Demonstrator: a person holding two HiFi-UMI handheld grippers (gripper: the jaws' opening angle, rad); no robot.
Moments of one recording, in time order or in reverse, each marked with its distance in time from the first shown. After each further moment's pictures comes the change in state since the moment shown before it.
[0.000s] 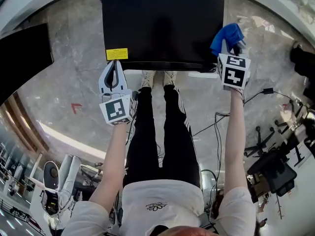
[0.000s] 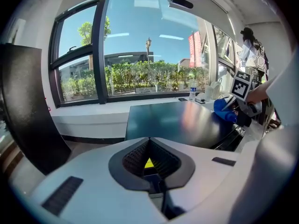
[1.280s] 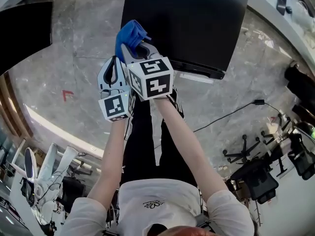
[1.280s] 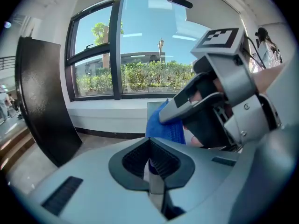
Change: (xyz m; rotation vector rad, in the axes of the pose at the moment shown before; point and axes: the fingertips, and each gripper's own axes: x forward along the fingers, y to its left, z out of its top) left arm -0.022 0.051 -0.023 -0.092 0.006 0.120; right arm -0.075 0.379 0.128 0.296 -0.168 0.798
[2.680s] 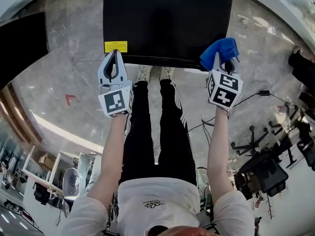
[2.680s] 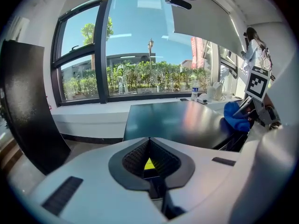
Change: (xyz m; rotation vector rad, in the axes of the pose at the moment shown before) left arm 0.033 -0.056 0.015 0.073 -0.020 -0.104; right arm -0.237 -0.282 -0.041 -0.144 0.102 -0.788
